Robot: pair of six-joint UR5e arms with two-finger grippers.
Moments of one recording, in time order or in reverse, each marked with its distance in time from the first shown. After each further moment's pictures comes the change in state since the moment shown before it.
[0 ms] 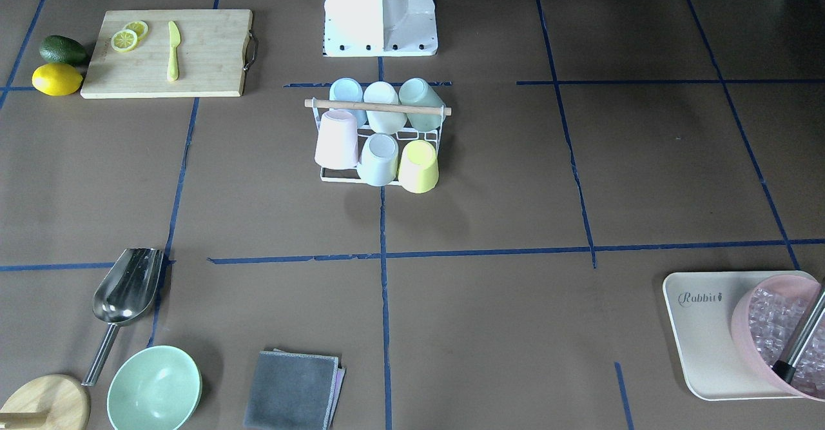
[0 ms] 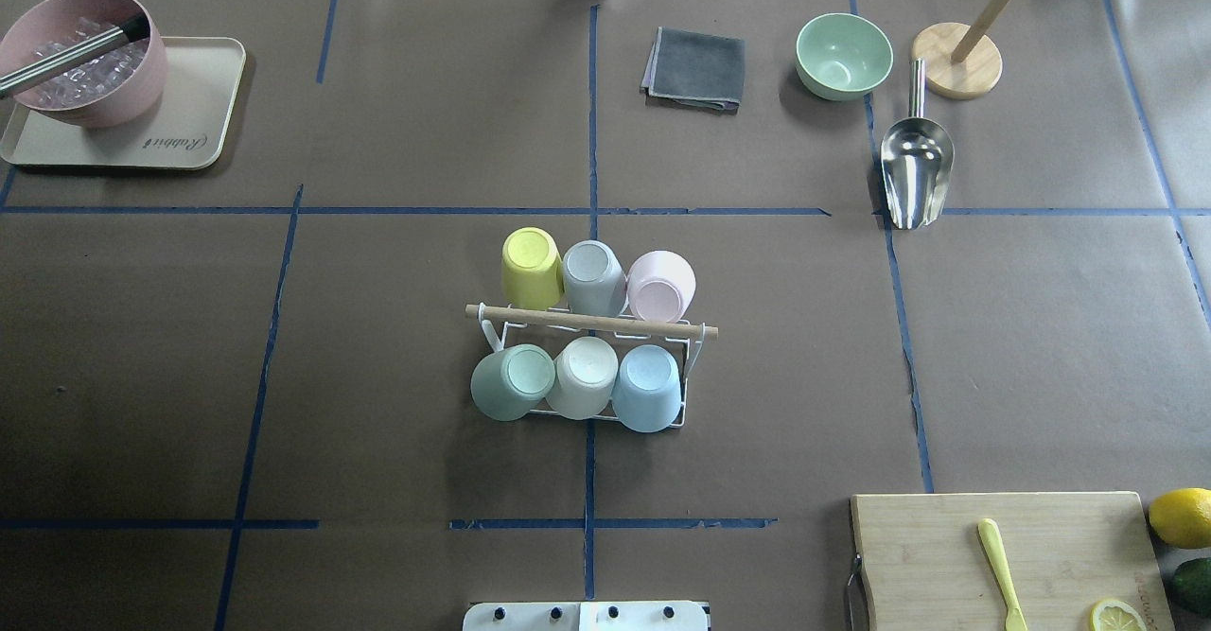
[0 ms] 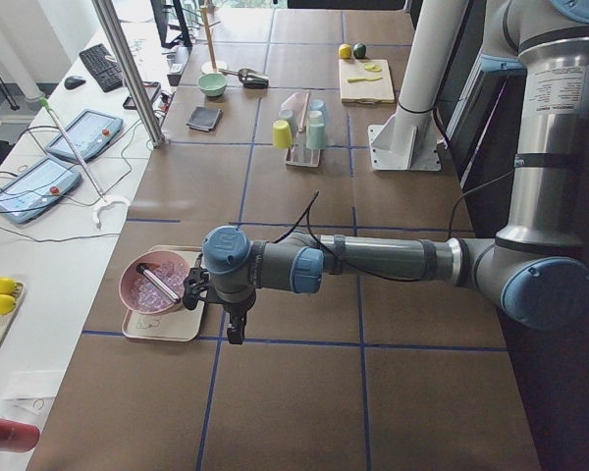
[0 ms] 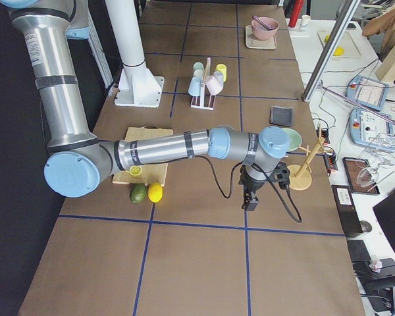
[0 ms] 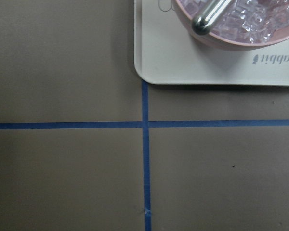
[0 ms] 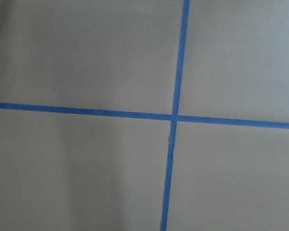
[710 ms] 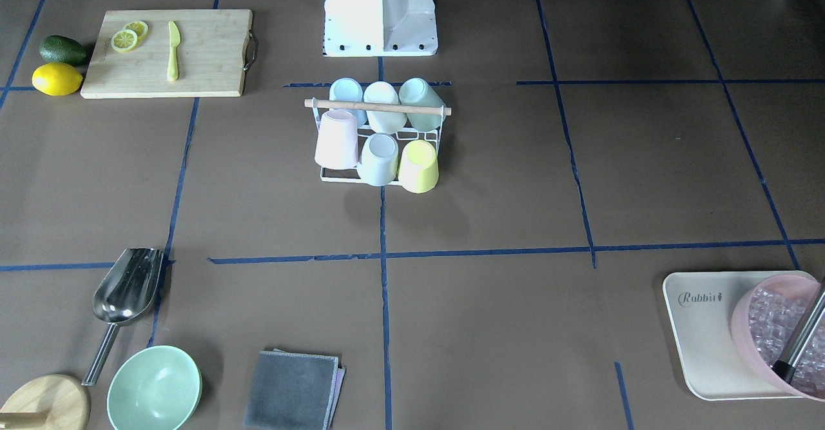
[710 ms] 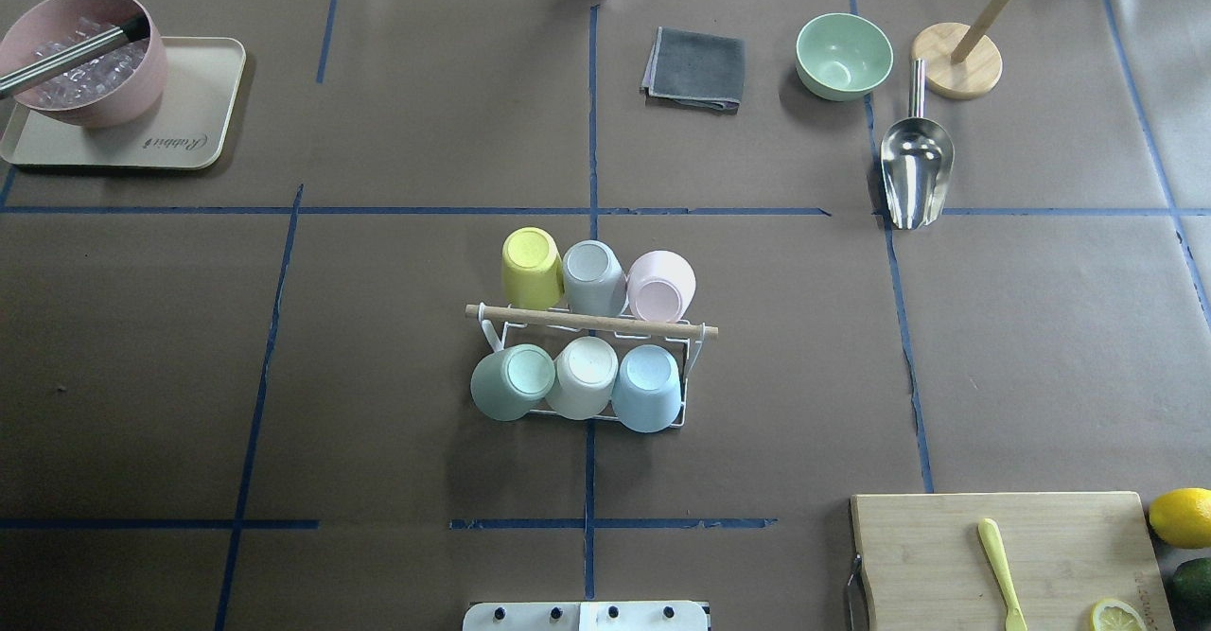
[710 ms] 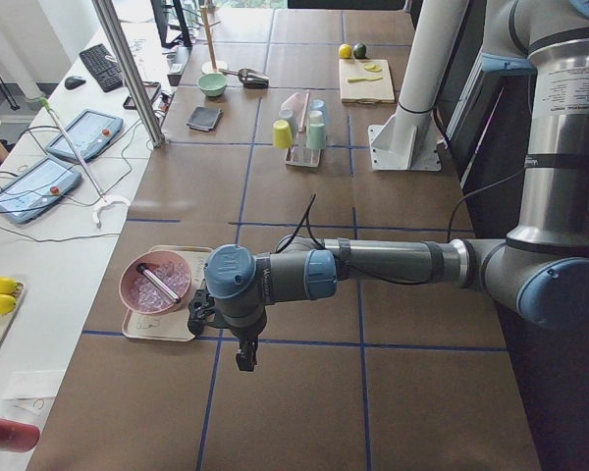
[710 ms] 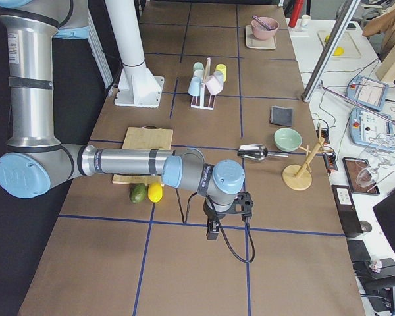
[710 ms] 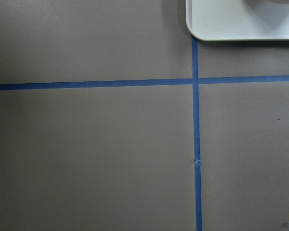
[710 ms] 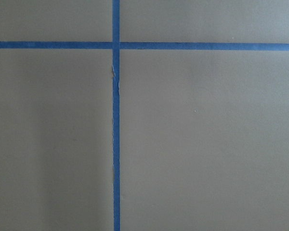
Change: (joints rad) left arm -0.083 0.008 0.003 0.123 0.035 0.152; right arm 0.053 -0.209 0.067 0.095 -0.014 0.003
